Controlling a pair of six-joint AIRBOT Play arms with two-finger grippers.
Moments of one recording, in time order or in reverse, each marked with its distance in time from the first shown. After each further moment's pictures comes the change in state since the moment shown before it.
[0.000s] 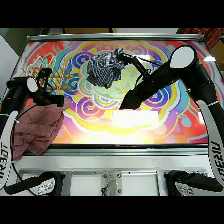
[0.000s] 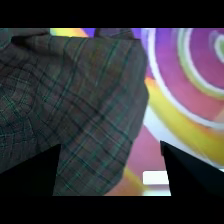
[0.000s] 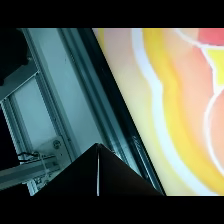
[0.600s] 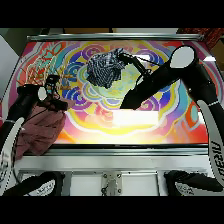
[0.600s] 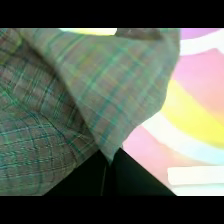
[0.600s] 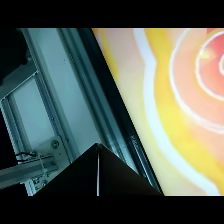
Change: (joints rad) left arm -0.123 0.105 -0.089 0.080 0.025 -0.034; right arm -0.011 0.004 0.000 -0.008 -0.001 -0.006
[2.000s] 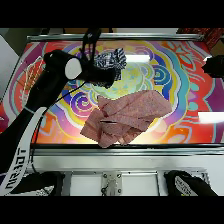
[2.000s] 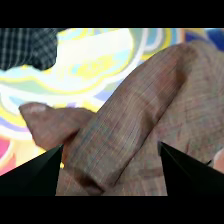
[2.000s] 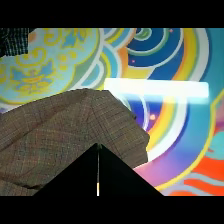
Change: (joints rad) left arm -0.424 -0.155 0.547 -0.179 -0.040 -0.332; right arm -0.493 0.360 0.000 -0.492 -0.254 0.377
